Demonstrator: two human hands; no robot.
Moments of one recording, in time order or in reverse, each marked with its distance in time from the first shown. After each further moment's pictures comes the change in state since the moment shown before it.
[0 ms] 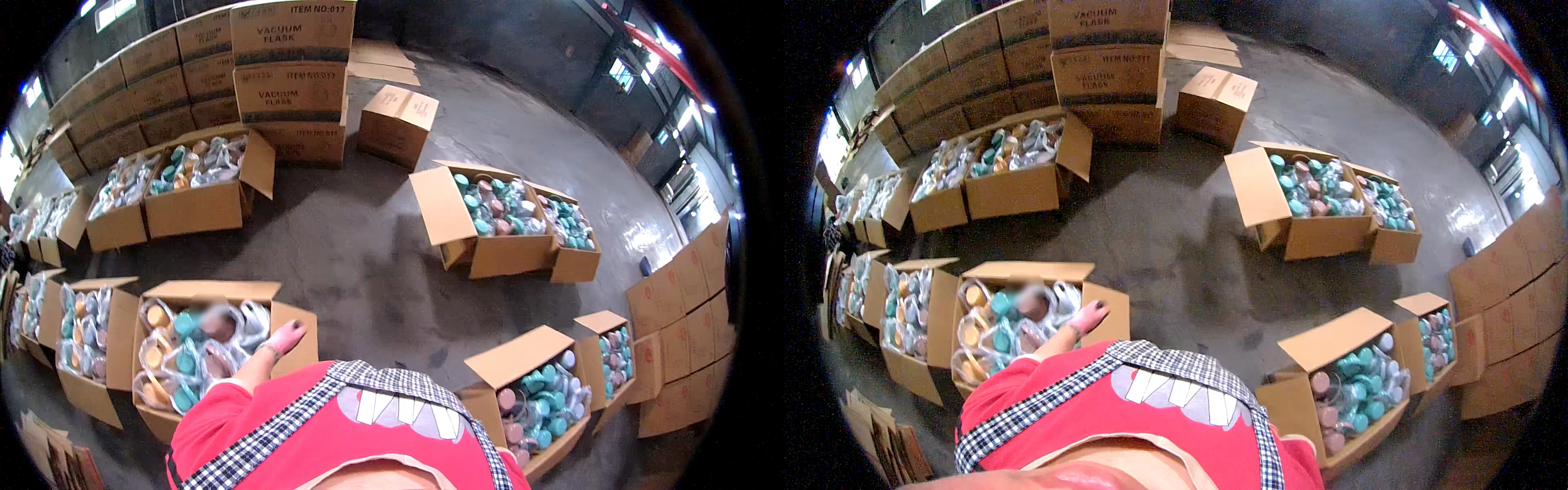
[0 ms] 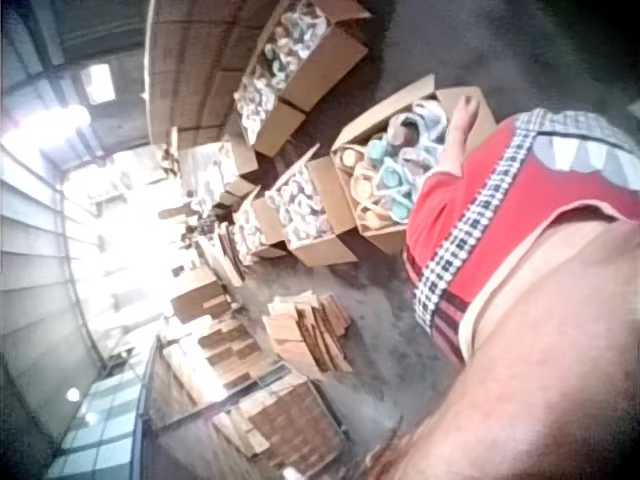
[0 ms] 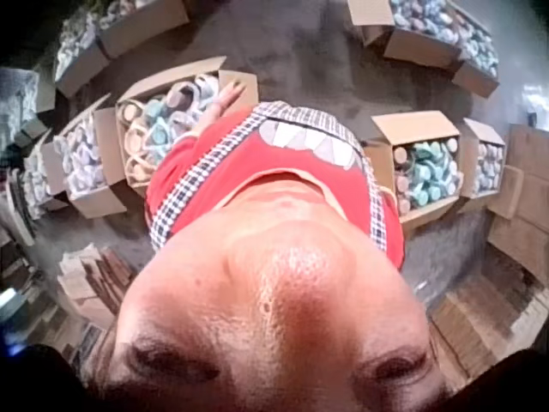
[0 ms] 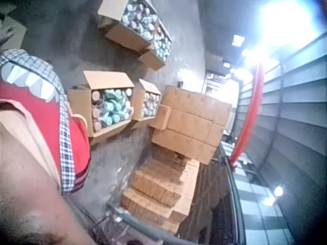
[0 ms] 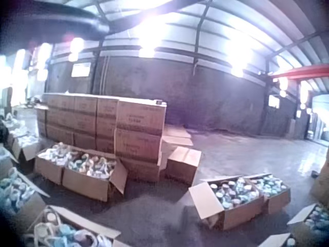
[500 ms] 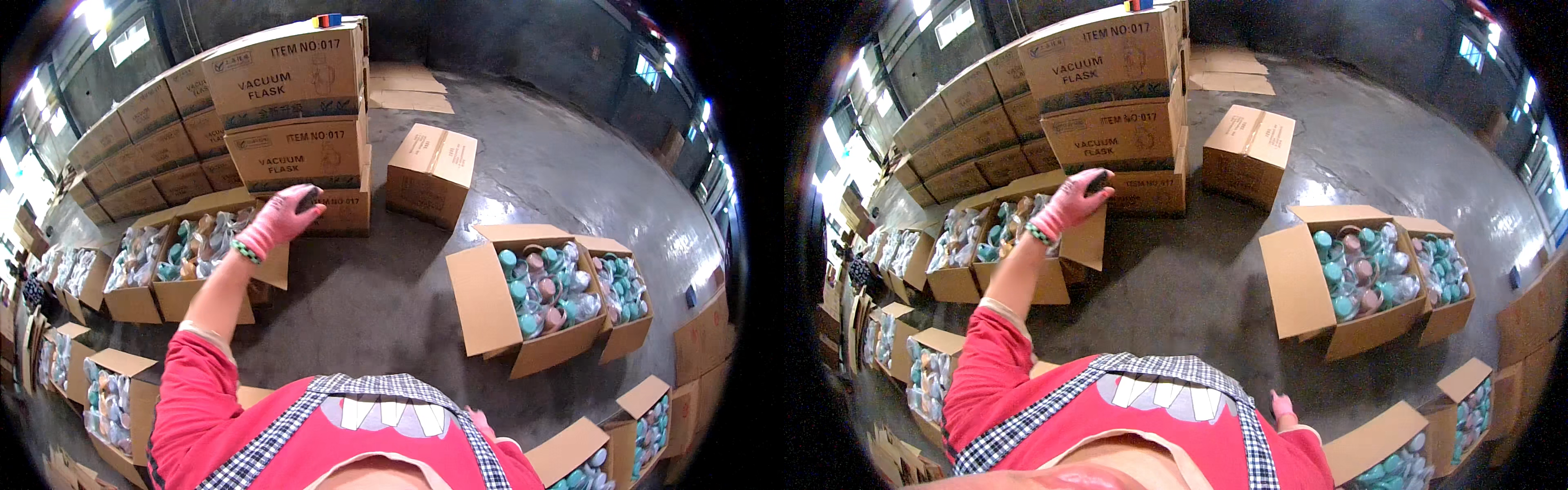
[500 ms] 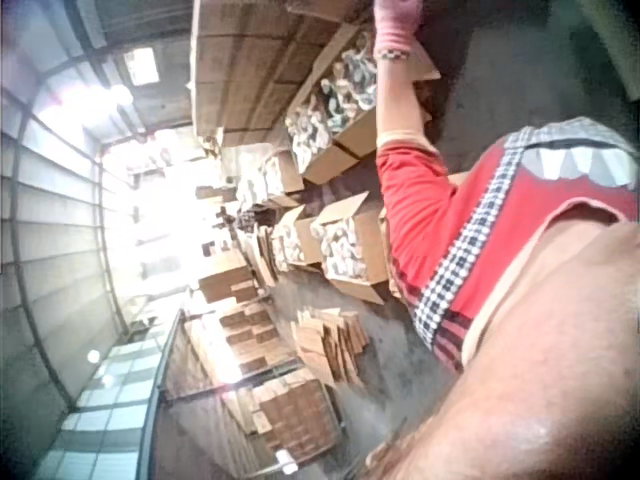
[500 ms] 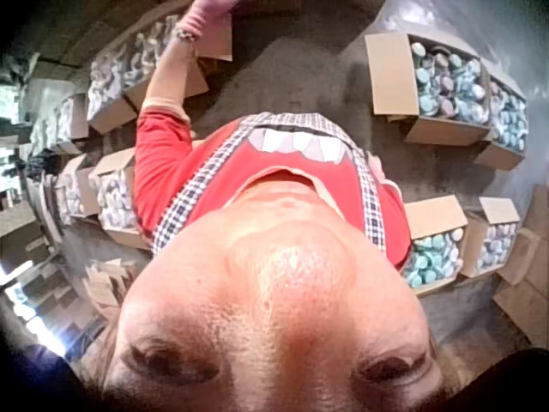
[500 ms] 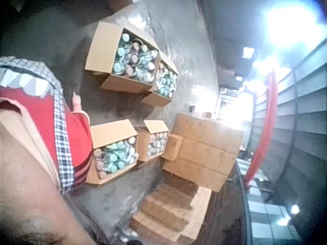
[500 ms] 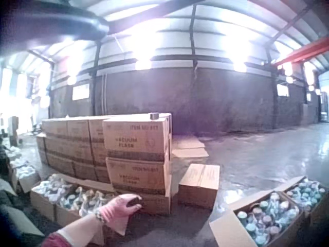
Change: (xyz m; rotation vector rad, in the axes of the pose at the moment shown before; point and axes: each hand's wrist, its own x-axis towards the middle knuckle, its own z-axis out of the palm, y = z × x) left_hand 0.370 0.393 -0.354 0.433 0.509 0.922; right_hand 0.397 -0.269 0.117 -0.715 -0.192 -0.491
